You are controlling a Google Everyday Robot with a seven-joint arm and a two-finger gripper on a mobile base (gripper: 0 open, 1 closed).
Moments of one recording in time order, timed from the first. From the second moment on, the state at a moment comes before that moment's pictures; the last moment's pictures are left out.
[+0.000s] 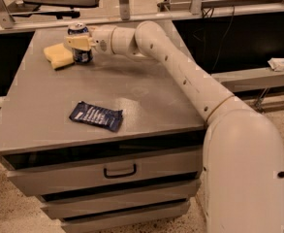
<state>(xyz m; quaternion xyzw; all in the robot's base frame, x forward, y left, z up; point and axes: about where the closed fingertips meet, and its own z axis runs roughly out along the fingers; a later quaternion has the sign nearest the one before) 0.786 0.202 0.910 -0.40 0.60 0.41 0.56</state>
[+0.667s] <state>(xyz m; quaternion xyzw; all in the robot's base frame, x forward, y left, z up) 0.772 0.225 0.906 -0.40 0.59 0.44 0.54</state>
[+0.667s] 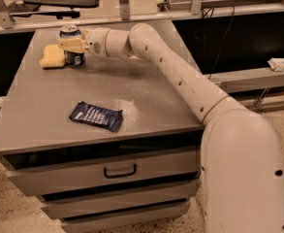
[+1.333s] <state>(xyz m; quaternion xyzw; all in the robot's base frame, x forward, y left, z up) 0.766 0.220 0.904 -0.40 0.60 0.43 0.54</state>
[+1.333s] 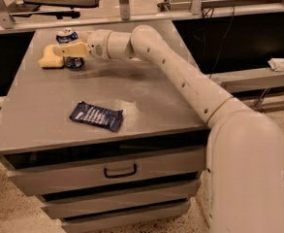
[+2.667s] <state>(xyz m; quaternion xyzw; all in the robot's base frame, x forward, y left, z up) 0.738 -0.004 1.011 -0.40 0.60 0.18 0.67</state>
